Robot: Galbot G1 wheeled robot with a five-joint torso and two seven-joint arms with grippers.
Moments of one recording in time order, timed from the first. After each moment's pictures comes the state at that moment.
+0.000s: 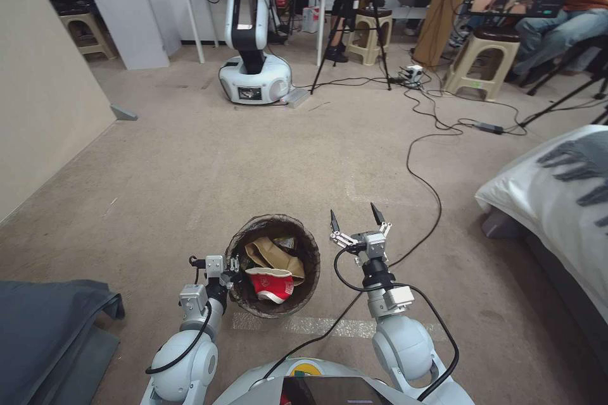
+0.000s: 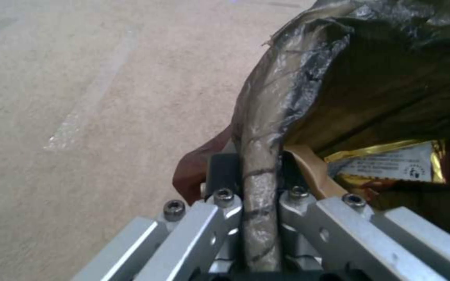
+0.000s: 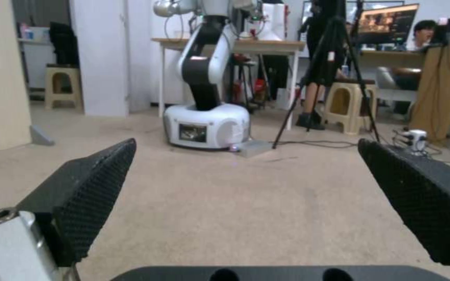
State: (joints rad) left arm 1.67 -1.48 -0.49 -2.11 -0.21 0.28 -0.04; right arm -1.54 1.36 0.29 2.03 0.00 0.25 0.13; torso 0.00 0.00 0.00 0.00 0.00
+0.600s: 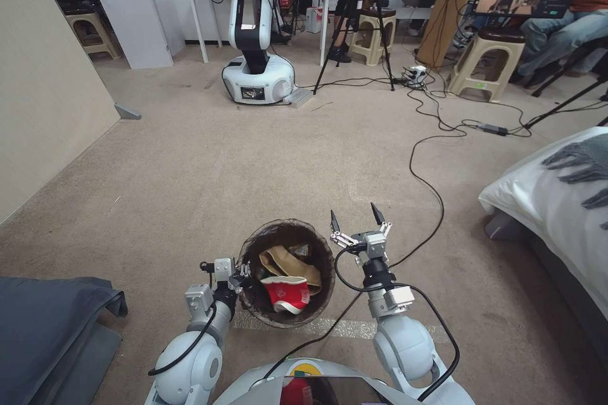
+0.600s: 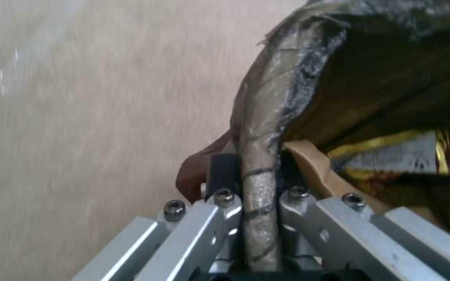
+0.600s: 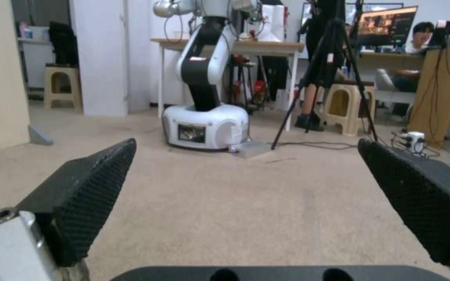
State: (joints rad) left arm 1.69 -1.46 -0.45 -2.16 -0.36 0.45 -0.09; right arm -1.54 1.36 0.30 2.03 0.00 0.25 0.12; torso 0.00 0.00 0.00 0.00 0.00
